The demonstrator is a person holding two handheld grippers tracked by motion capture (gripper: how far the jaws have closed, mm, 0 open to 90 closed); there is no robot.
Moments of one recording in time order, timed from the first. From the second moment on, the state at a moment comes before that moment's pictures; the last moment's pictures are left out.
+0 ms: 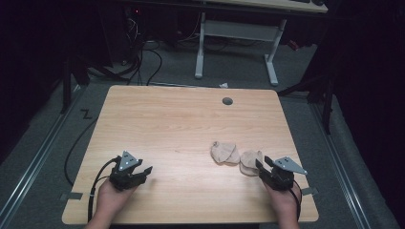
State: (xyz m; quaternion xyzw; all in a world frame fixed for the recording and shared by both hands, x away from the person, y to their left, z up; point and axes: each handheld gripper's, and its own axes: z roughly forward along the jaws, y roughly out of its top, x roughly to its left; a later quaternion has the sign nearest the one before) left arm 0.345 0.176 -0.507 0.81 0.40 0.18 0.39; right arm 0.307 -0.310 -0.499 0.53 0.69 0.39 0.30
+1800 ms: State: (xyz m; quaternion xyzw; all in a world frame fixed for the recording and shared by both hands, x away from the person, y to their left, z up) left arm 0.337 0.168 -0.513 0.82 0.39 0.17 0.38; right arm 0.342 -0.306 -0.525 0.52 0.76 0.30 0.25
